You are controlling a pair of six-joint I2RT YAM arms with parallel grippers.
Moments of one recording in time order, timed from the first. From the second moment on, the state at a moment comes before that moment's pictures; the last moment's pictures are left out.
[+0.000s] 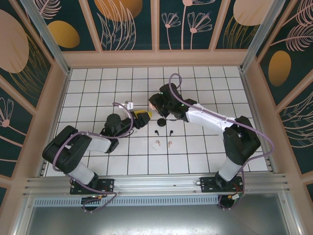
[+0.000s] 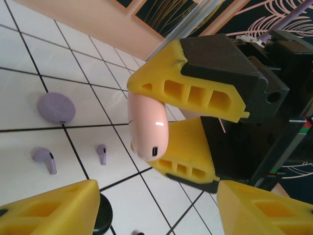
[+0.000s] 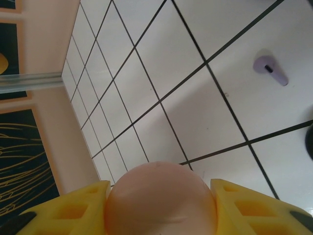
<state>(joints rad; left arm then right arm) -0.55 1.60 0.41 1.13 0.37 -0.77 0.74 1.68 1.21 -0.21 -0.07 1.40</state>
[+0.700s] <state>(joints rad) -0.55 1.66 0.46 1.20 0.33 -0.77 0.77 1.69 1.24 -0.20 -0.07 1.41</state>
